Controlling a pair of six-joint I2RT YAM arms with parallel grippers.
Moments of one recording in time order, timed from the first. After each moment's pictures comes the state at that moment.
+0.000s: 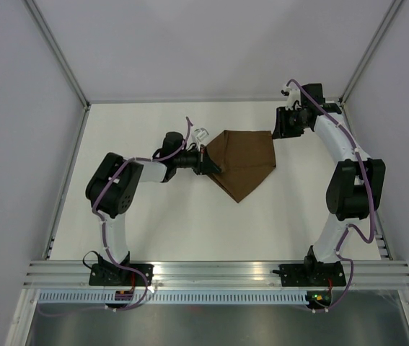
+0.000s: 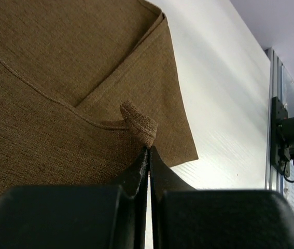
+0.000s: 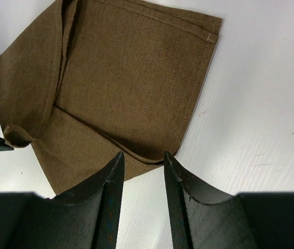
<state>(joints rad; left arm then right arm) -0.44 1.99 1.02 0.54 0.87 -0.33 0.04 1.86 1.63 -0.73 -0.35 -0.03</state>
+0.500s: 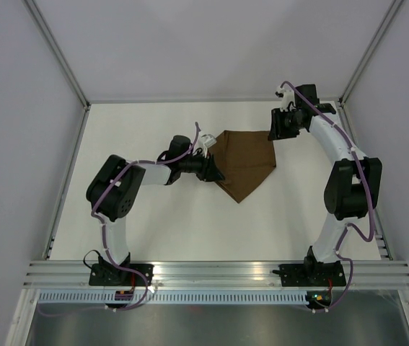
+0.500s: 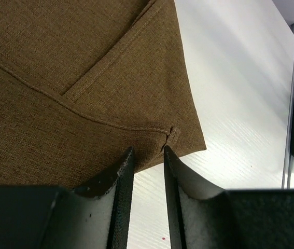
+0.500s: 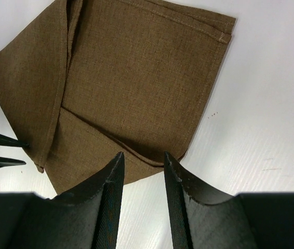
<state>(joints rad) -0.50 1.97 1.02 0.41 0.79 -0.20 0.07 1.87 1.63 -0.72 -0.34 -0.03</state>
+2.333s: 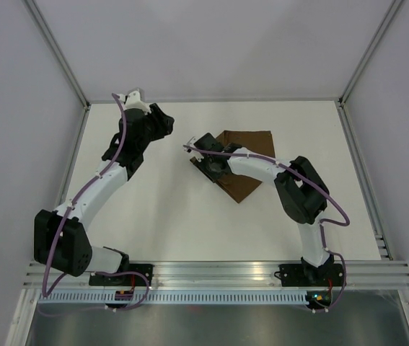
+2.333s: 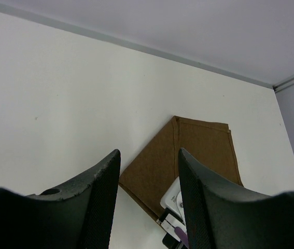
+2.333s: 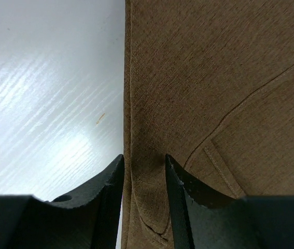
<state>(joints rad) -0.33 1.37 1.09 0.03 -0.09 -0.52 0.76 2.04 1.52 -0.51 0.15 -0.14</state>
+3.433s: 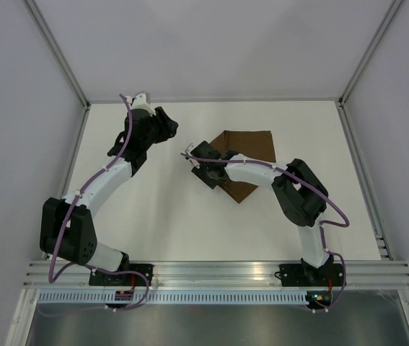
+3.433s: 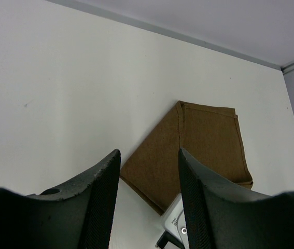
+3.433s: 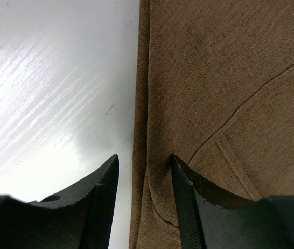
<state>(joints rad) -0.32 1.46 1.09 0.05 -0.02 -0.53 0.81 2.04 1.45 -0.47 0.23 -0.14</state>
